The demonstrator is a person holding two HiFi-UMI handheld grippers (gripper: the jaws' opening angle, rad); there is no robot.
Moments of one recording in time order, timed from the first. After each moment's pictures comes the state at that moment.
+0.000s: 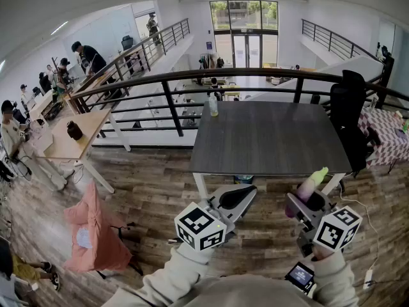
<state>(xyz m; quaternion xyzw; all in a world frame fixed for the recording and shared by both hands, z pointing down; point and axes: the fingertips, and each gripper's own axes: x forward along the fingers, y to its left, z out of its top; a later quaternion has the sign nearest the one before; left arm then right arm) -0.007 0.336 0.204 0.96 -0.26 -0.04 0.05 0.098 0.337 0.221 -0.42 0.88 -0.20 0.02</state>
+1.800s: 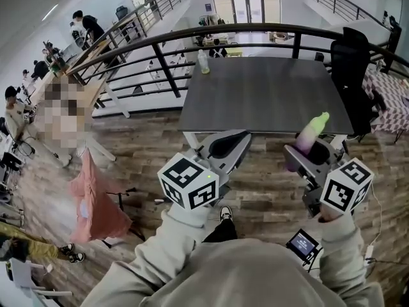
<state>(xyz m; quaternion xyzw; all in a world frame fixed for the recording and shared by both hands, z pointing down) 0.048 0.316 0.197 0.95 -0.30 -0.01 0.05 0.145 0.325 0.216 -0.38 0.91 -0.16 0.00</state>
